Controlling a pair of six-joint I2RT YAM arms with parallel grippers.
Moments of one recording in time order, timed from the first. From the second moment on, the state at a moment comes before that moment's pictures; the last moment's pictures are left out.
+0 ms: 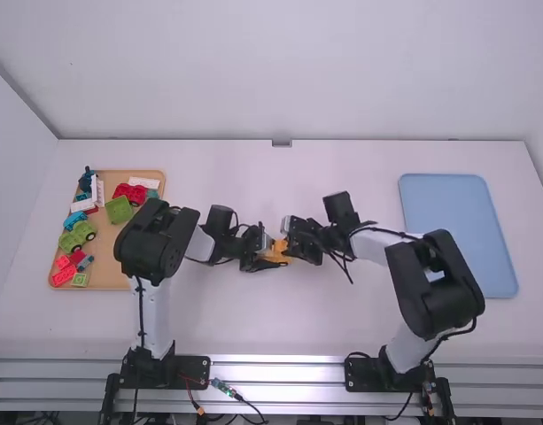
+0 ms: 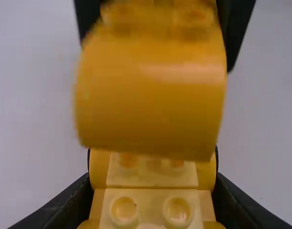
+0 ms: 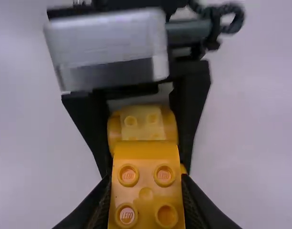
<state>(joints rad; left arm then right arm) -0.25 2.13 0.75 0.46 1.04 0.90 0.36 1.79 0.80 -0.07 -0.80 -0.91</state>
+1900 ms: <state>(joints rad) -0.25 2.12 0.79 0.36 1.04 0.96 0.42 1.88 0.86 -0.04 -0.80 -0.90</state>
